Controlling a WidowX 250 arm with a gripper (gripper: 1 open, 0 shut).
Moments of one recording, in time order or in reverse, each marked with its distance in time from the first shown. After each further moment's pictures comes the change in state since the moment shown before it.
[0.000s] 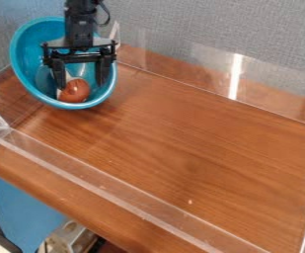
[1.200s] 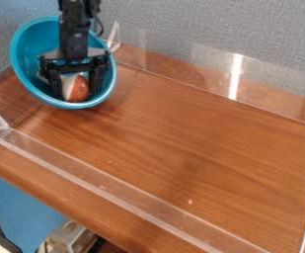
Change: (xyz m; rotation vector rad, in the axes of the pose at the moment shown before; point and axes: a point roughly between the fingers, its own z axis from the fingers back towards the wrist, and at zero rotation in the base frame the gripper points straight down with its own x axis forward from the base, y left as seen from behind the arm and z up) arm 0.016 0.011 -0.026 0.015 0.003 0.035
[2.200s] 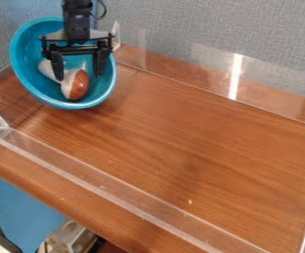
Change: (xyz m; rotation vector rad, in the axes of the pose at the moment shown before) arm 0.006 -0.014 0.036 -0.048 -0.062 -0.086
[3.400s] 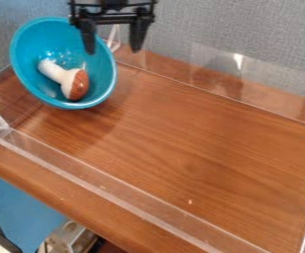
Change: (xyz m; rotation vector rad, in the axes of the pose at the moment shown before) arm -0.076 -0.040 0.081 -0.048 -0.085 -0.080
